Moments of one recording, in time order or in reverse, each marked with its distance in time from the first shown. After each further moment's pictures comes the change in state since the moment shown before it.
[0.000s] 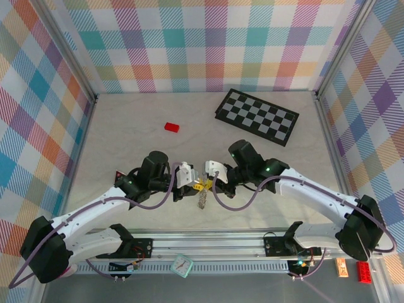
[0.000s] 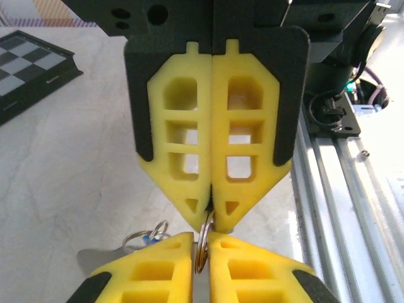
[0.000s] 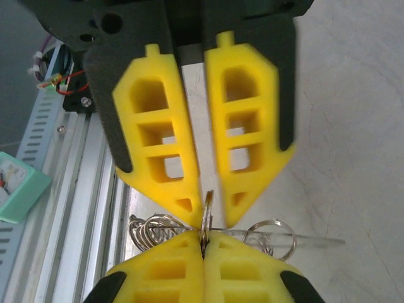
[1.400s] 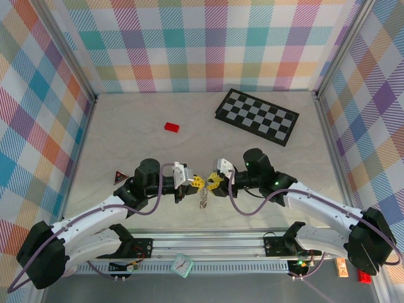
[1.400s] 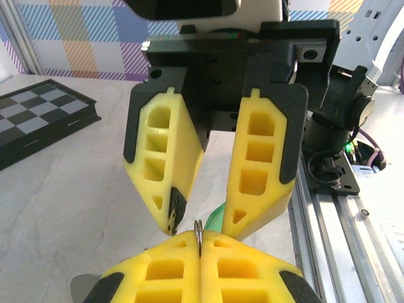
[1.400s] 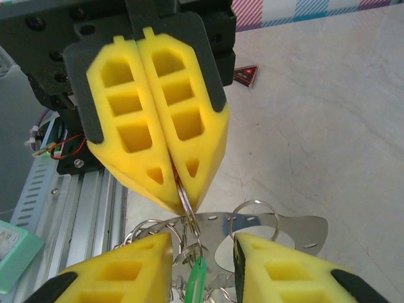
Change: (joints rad) left arm 0.000 -0.066 -0.161 0.368 0.016 -0.222; right arm -0.069 -0.144 -0.287 0.445 -0.072 0.272
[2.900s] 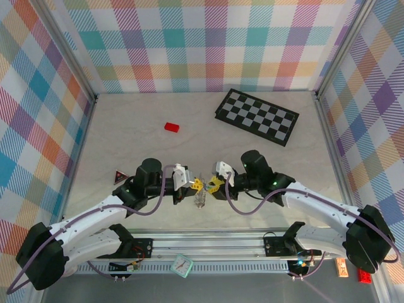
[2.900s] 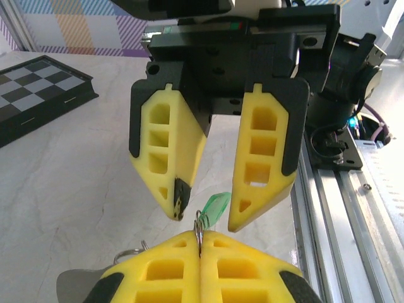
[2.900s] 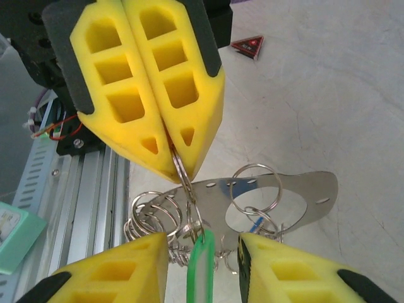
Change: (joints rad) left arm 0.000 -0.011 0.020 -0.126 -0.023 0.062; right arm 0.011 0.021 -0.011 -0.034 0.009 -0.004
